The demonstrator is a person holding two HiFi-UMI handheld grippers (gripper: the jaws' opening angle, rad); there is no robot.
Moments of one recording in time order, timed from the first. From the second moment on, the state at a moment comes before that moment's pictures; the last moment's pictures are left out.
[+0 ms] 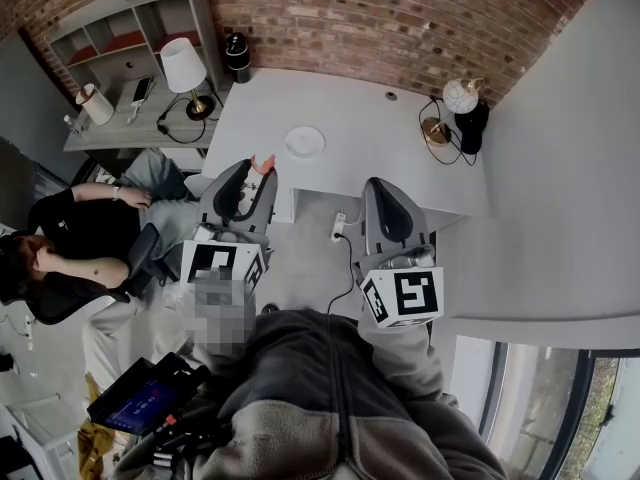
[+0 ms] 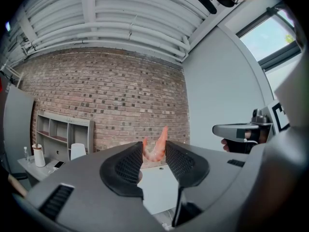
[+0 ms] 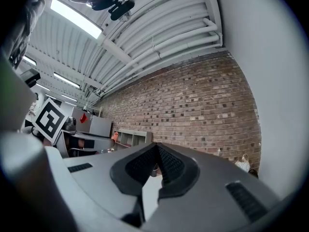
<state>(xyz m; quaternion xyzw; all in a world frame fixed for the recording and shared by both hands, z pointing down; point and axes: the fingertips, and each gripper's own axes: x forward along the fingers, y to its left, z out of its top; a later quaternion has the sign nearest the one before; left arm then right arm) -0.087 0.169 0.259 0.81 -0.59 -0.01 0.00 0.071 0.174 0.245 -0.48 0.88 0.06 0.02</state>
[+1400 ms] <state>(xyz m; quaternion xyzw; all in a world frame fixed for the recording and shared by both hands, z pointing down) -0.086 0.074 0.312 0.82 -0.57 0.02 0.04 0.059 0.091 0.302 -0.48 0.88 0.03 -0.02</state>
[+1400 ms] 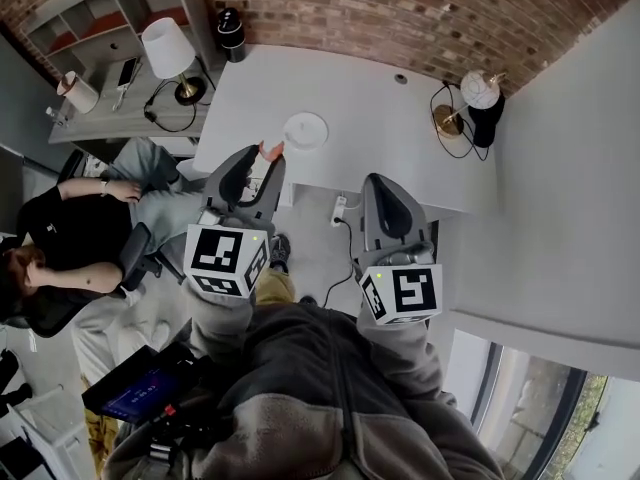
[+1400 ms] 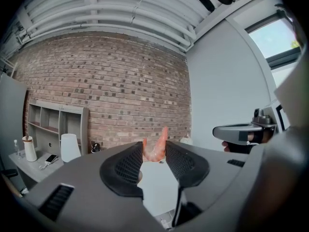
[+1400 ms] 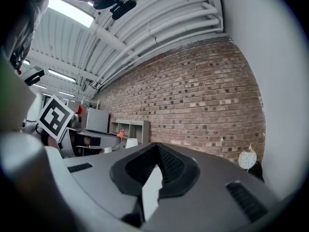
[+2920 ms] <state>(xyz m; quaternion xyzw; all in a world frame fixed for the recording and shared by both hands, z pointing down) -0.146 -0.144 0.326 0.84 -0.53 0.03 0.07 -0.005 -0.121 0.317 -0.52 0.85 -0.01 -0.05</state>
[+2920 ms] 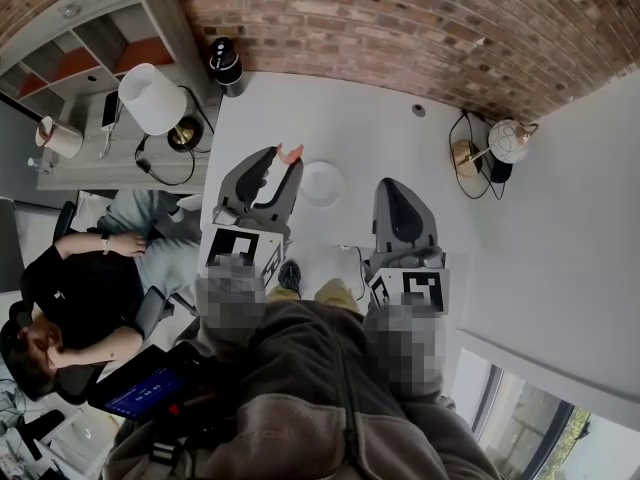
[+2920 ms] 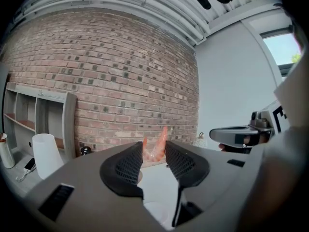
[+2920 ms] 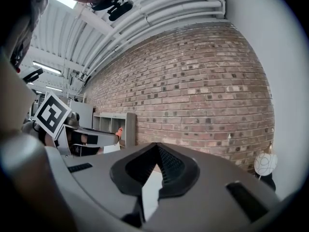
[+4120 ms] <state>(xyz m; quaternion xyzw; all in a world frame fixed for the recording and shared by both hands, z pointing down) -0.109 -0.177 0.336 0.82 -0.56 0.06 0.09 0.031 -0.168 0.327 -0.48 0.88 -0.03 -0.05</state>
